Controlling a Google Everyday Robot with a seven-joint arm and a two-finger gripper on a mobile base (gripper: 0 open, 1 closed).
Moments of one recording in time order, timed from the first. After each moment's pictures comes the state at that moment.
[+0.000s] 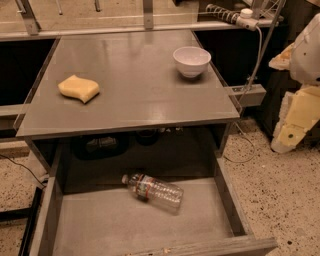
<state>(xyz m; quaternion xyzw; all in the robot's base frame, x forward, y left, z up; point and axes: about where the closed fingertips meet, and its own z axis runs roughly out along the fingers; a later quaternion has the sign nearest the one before) 0.438 -0.217 0.976 -0.60 0.78 -0.03 0.16</state>
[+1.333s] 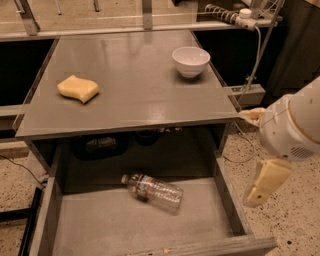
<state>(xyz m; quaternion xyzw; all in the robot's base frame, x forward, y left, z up) 0.400 -0.180 0.881 -0.64 0.74 0.02 0.20</state>
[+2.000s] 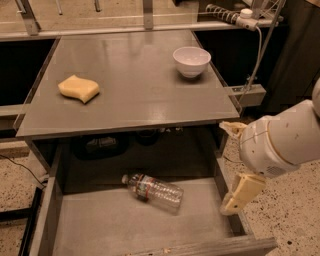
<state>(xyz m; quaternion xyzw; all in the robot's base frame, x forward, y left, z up) 0.403 -0.142 0.844 -0.65 0.72 0.05 0.26</state>
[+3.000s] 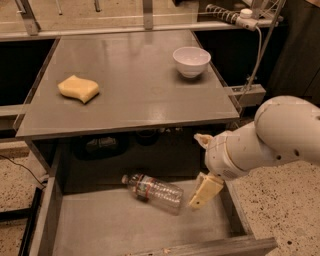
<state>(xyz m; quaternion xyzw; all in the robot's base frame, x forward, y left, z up) 0.442 -0.093 0.769 -0.62 0.73 0.11 0.28</state>
